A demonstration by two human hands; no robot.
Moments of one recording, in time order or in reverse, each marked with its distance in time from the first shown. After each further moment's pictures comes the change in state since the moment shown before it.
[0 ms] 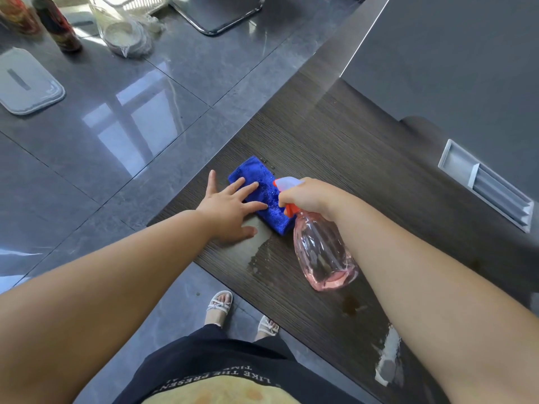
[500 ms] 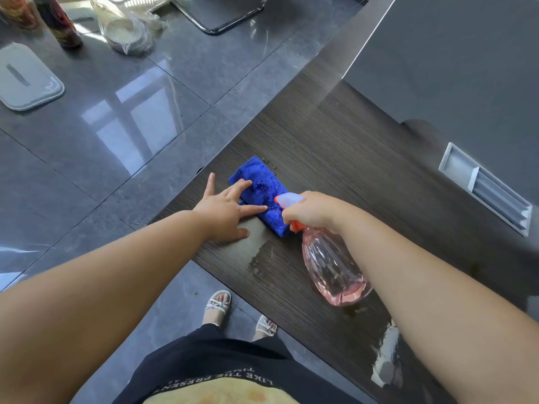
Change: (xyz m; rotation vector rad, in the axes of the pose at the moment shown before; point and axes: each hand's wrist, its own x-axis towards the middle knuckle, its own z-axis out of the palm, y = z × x) left_hand -0.004 -0.009 0.006 -0.037 -0.014 0.007; right_hand -0.006 0.009 0.007 -0.155 -0.108 0.004
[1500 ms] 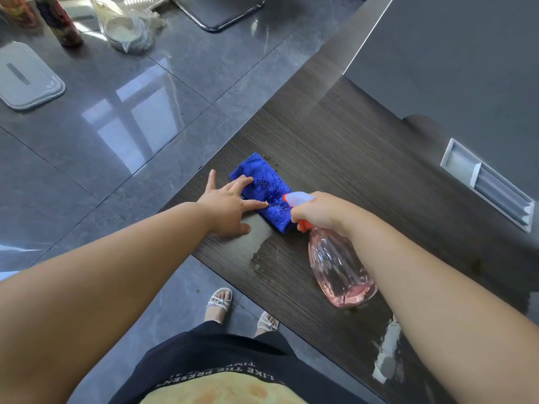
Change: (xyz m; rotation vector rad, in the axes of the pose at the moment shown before) left_hand 0.000 0.002 -0.009 -0.004 -0.048 -0.008; right_hand -0.002 0.017 0.005 0.103 0.057 0.028
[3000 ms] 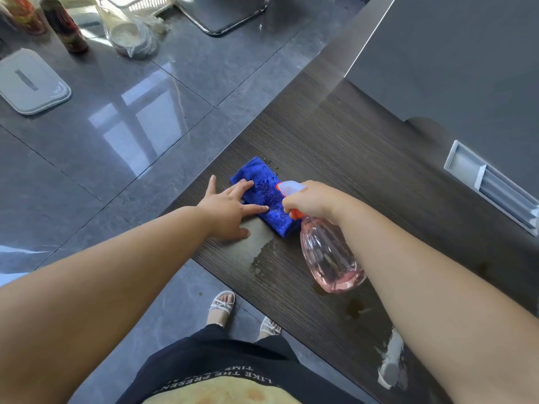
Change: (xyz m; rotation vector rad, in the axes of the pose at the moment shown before) left_hand 0.001 0.000 0.000 0.014 -0.037 -0.002; right_hand 0.013 -0.021 -0.010 -0.040 0.041 -0.031
